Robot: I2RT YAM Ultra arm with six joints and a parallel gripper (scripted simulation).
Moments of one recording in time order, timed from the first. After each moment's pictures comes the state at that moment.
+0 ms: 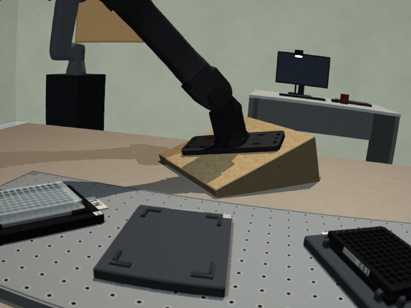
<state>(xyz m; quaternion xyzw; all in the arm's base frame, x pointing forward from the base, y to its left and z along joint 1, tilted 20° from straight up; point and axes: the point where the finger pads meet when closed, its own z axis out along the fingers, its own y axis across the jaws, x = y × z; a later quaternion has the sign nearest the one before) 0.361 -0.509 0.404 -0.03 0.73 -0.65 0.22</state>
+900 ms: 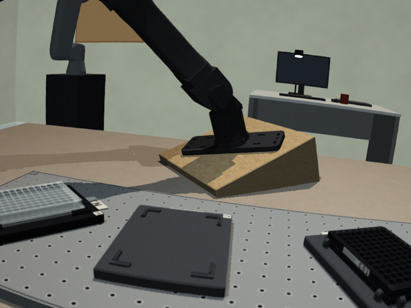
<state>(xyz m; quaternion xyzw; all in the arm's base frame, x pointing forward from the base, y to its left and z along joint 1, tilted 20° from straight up) 0.385 -0.489 0.373 -0.04 0.76 -0.60 0.24</state>
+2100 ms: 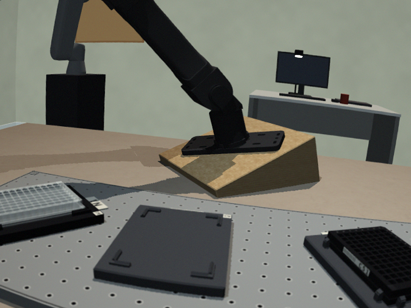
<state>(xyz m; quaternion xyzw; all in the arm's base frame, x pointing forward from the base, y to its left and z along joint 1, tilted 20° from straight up) 0.387 -0.482 0.365 -0.03 0.77 -0.58 0.25</state>
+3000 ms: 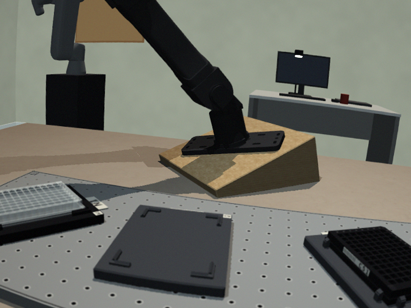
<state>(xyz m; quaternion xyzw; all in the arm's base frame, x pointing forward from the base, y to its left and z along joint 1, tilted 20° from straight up) 0.395 -0.471 0.364 -0.03 0.78 -0.57 0.26</state>
